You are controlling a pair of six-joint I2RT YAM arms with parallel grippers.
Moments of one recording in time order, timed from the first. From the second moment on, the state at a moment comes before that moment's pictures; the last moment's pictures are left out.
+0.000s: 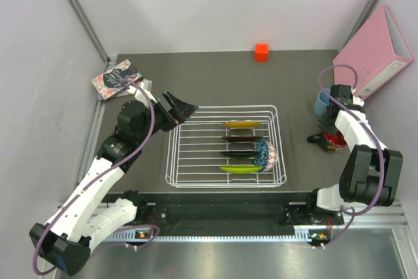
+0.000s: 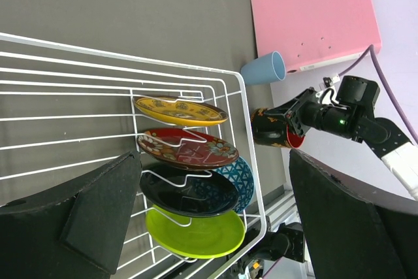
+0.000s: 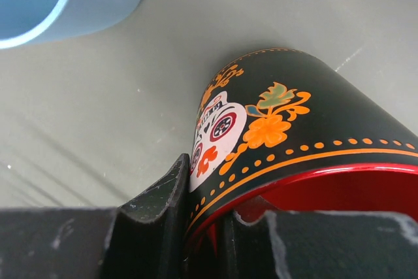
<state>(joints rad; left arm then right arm) -0.45 0.85 0.85 -0.24 0.17 -0.91 -0.19 1.41 0.94 -0.60 0.26 0.60</state>
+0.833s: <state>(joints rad) -0.45 0.90 0.85 -0.25 0.19 -0.89 -0.17 1.37 1.00 -0.55 0.24 0.61</state>
